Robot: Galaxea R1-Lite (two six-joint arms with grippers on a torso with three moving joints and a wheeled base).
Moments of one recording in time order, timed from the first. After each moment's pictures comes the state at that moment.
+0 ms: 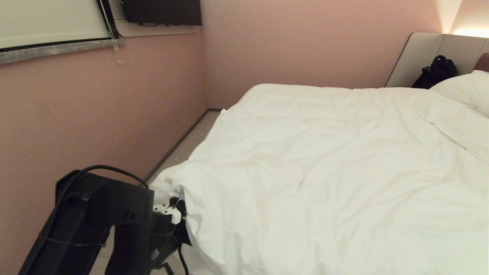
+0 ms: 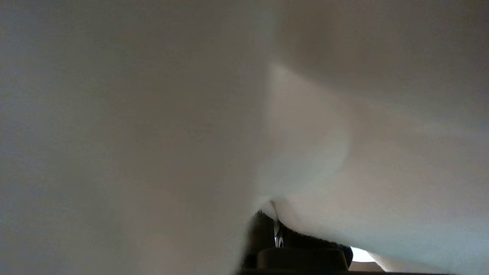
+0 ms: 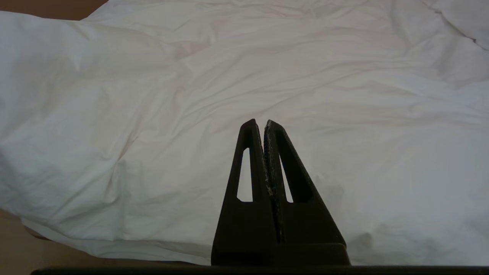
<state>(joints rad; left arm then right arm) -0.30 2.53 -0.51 -1.52 0.02 0.08 0.00 0.00 0.00 0.00 0.00 -0.03</state>
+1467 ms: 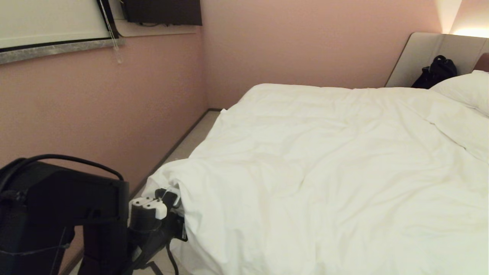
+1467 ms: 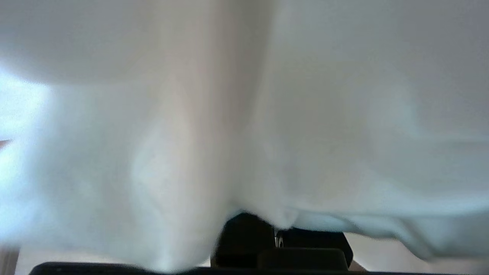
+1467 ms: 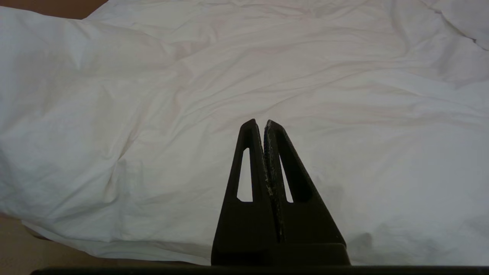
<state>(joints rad) -0.30 2.31 -0.35 -1.52 0.02 0.07 0.00 0.00 0.00 0.00 0.00 -0.03</state>
